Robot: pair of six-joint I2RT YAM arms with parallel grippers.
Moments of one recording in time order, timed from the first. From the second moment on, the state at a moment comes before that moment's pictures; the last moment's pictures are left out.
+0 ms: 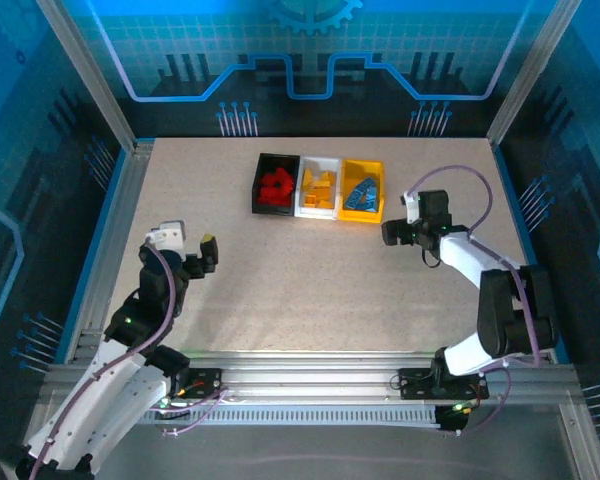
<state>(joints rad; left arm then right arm) -0.36 0.54 0.53 -0.37 -0.48 -0.21 0.08 1.52 0.81 -0.16 -0.03 -0.05</state>
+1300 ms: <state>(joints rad) -0.04 1.36 0.54 0.22 -0.20 -0.15 0.06 1.54 0.61 0.34 -0.08 -0.08</state>
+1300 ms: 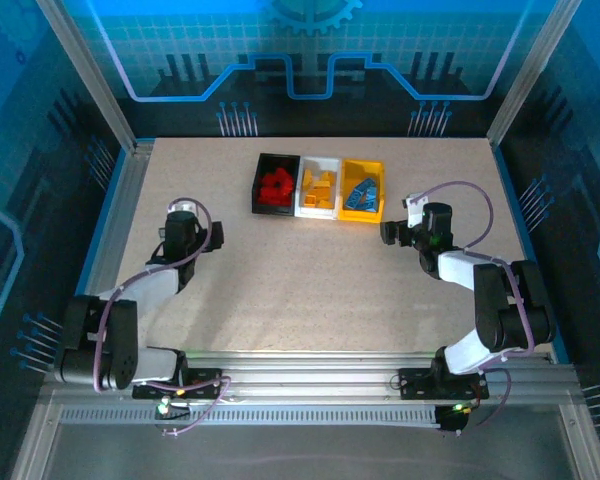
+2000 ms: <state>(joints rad) 0.01 1.55 0.35 0.79 -0.05 -0.12 0.06 1.54 0.61 0.34 -0.08 -0.08</state>
